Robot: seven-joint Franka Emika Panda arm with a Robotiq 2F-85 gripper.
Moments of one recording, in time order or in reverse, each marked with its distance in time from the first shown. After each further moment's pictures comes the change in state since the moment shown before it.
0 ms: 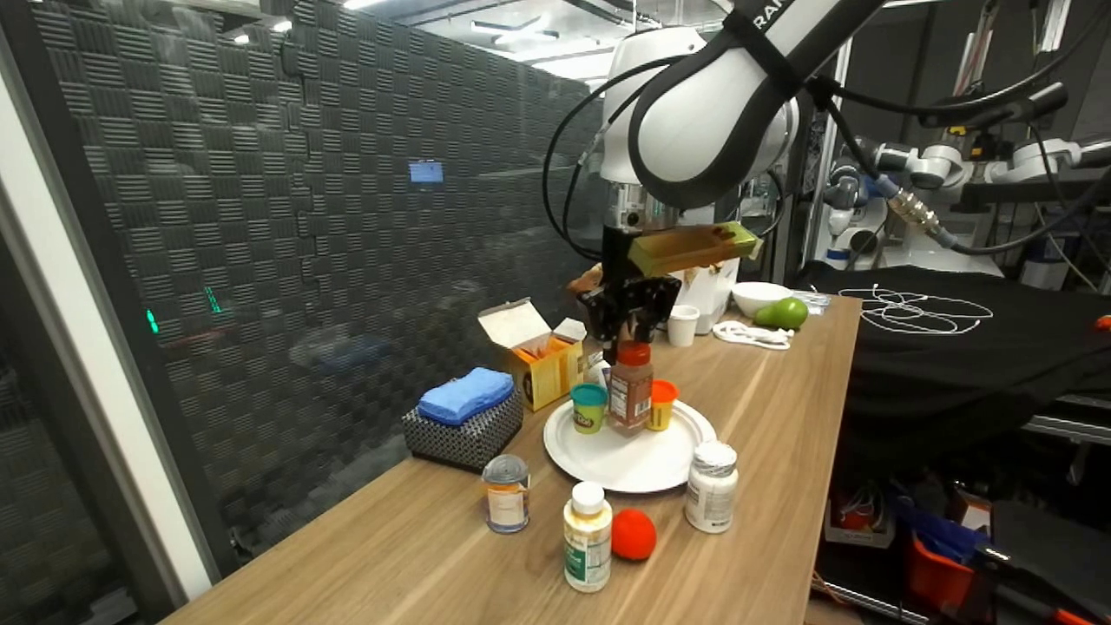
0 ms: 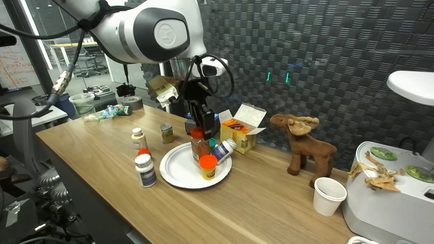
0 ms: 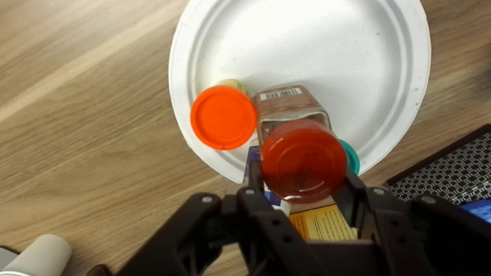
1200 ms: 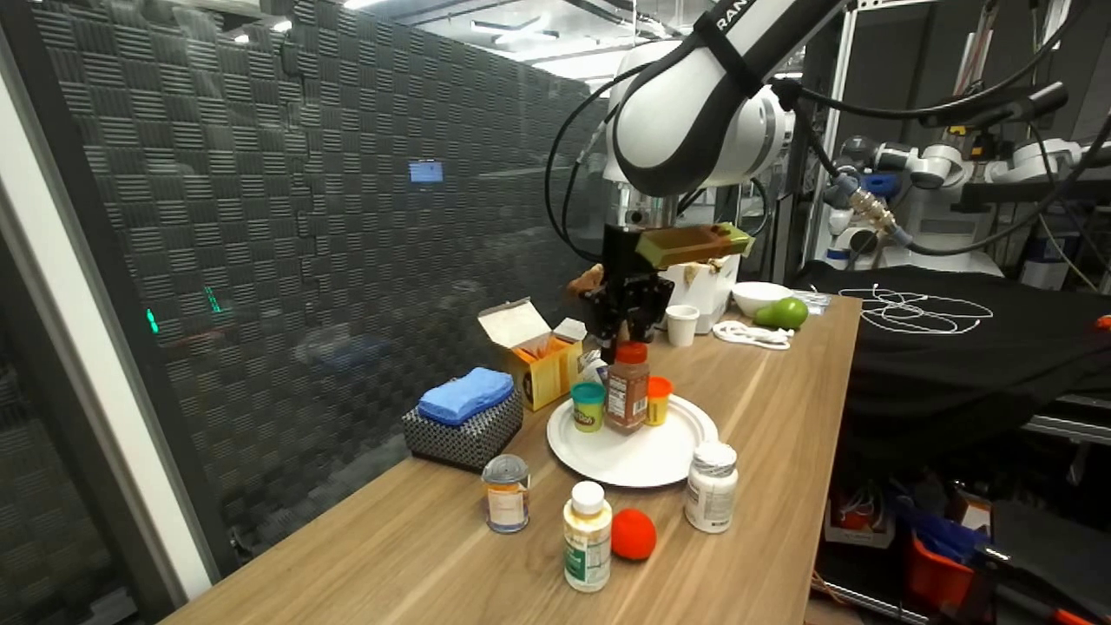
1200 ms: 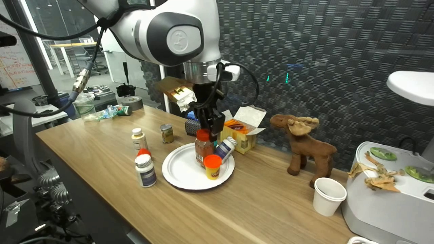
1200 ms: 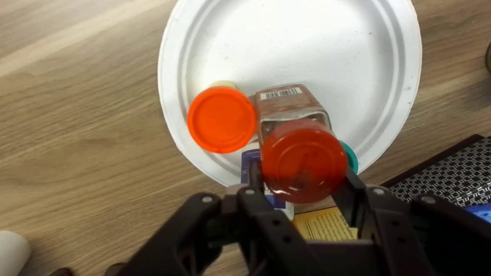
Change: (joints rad) arm -0.037 0.058 -0.001 0.073 0.142 -0.042 -0.240
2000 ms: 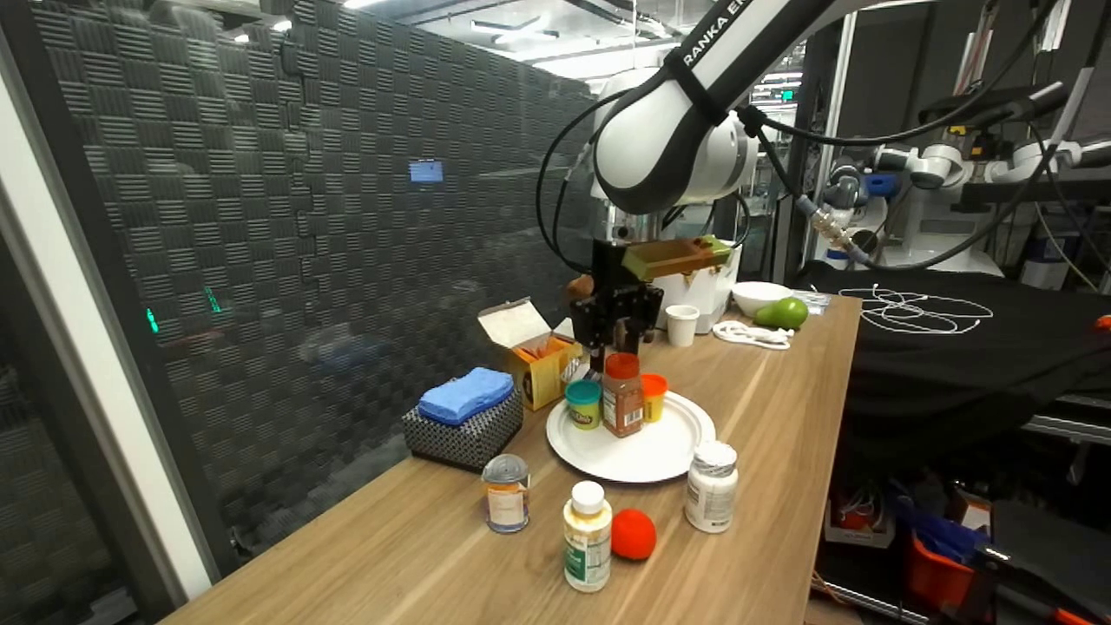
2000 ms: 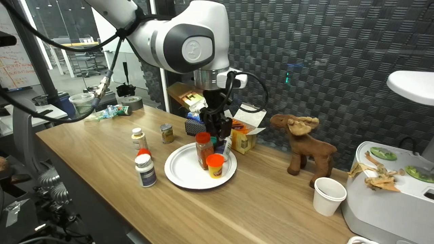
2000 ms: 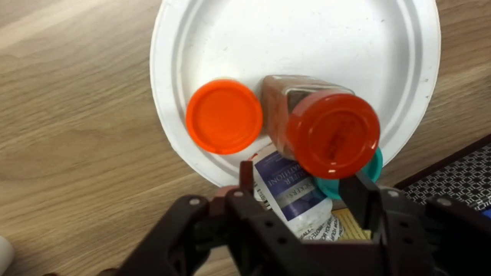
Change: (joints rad) arm -0.009 0.090 0.000 0.090 0.001 -0.028 -0.014
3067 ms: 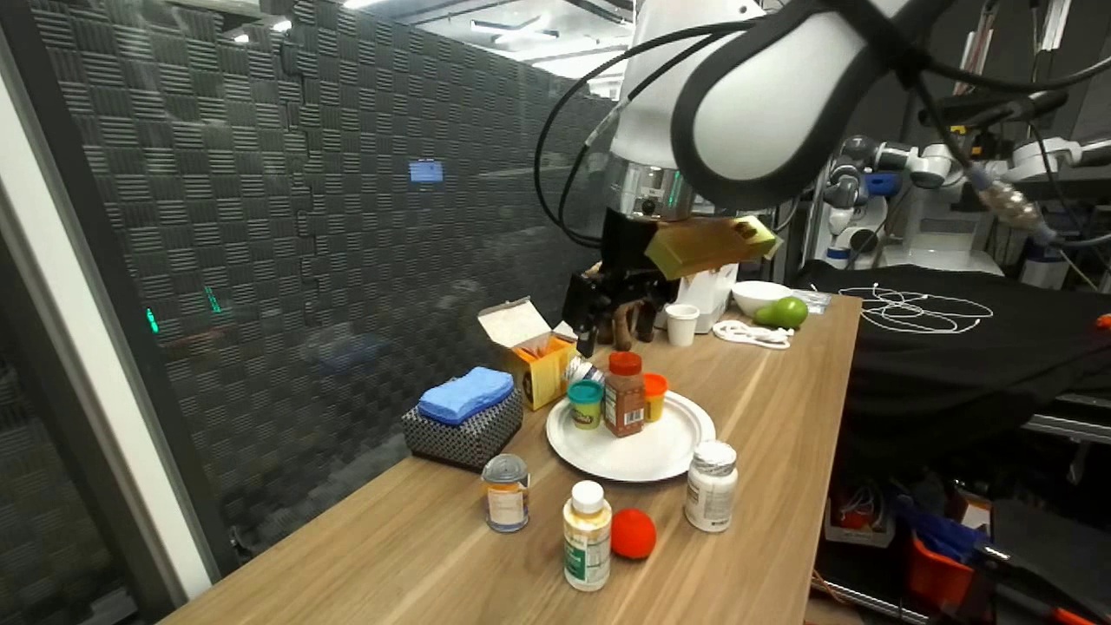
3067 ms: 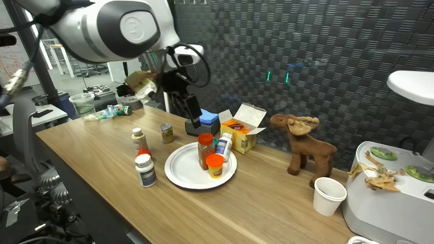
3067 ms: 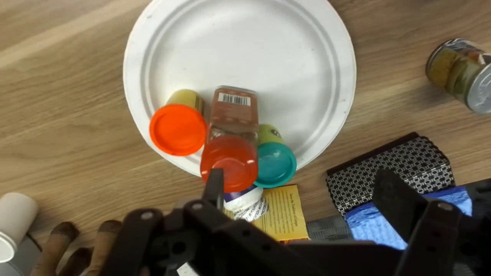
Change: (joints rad) arm 0.121 -0.289 -0.003 -0.342 -0.218 0.251 0.280
